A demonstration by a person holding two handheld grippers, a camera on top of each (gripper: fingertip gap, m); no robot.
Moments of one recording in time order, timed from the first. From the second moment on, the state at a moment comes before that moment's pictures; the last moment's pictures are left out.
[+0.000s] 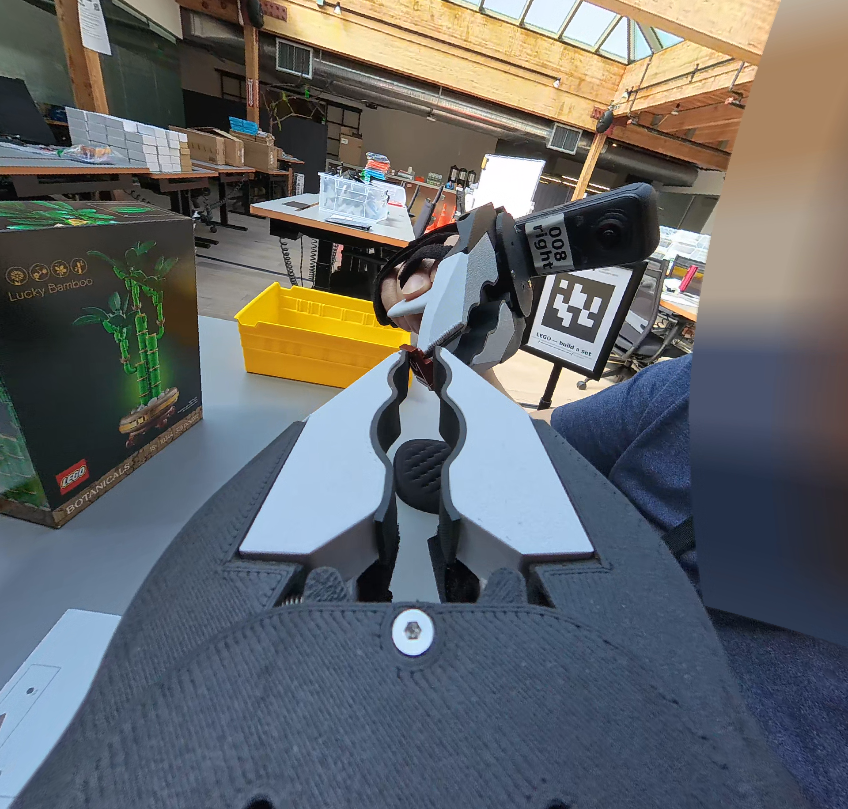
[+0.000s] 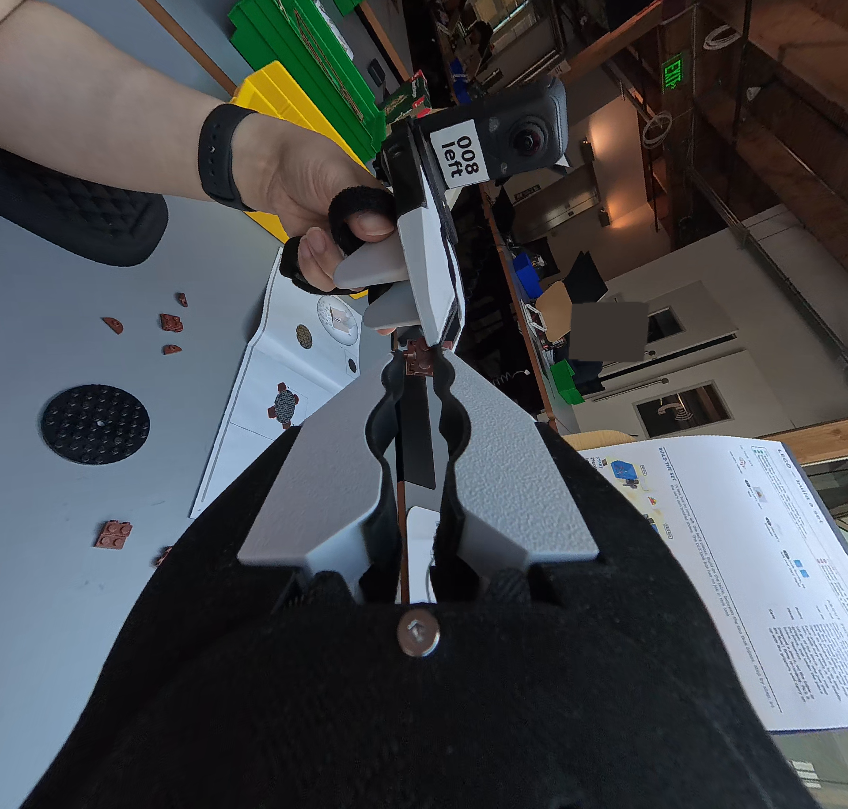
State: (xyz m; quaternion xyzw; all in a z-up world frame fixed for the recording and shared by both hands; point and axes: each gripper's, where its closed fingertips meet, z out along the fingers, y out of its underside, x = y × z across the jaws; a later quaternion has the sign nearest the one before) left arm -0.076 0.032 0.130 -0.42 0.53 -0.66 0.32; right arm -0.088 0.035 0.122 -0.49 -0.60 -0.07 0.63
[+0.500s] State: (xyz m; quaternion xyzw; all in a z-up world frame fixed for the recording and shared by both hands) left arm -0.092 0.025 0.132 -0.30 0.63 -0.47 0.55; right arm -0.090 0.022 0.130 -0.47 -0.58 0.11 0.66
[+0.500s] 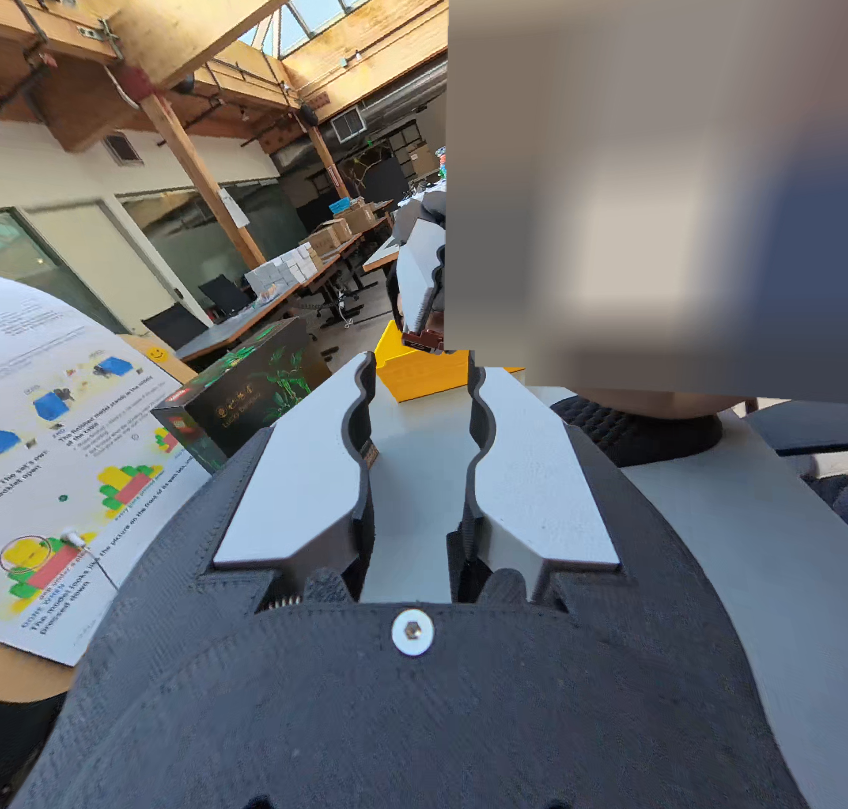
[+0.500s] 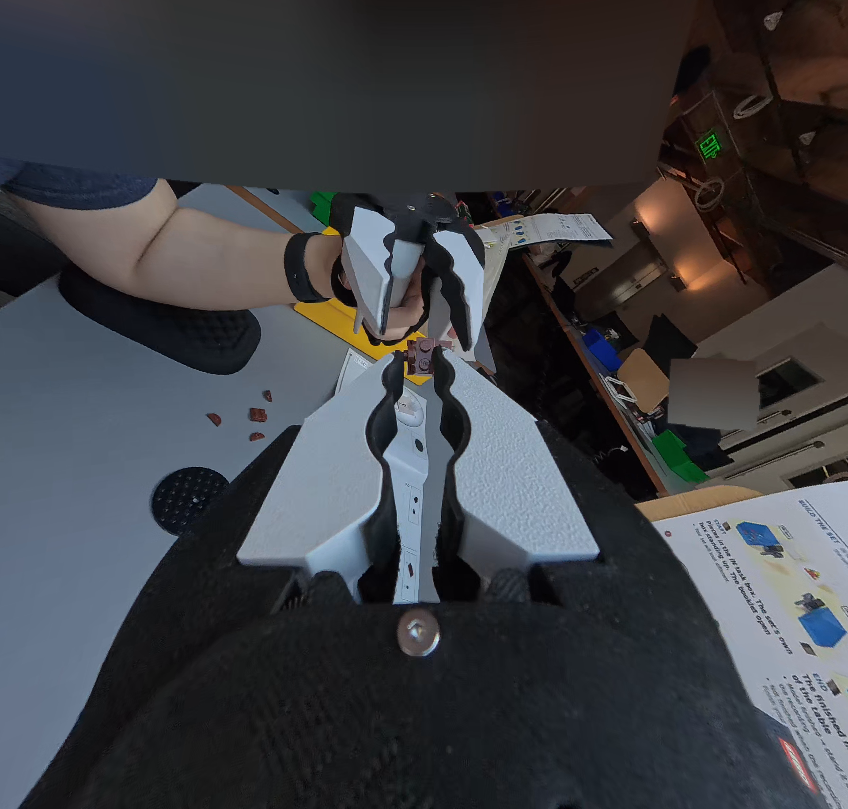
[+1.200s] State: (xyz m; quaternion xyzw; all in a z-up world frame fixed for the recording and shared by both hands) left arm -0.087 0.010 0.113 -0.25 0.69 -0.36 0.58; right arm -0.098 0.011 0.115 -0.47 -0.62 0.13 0.62
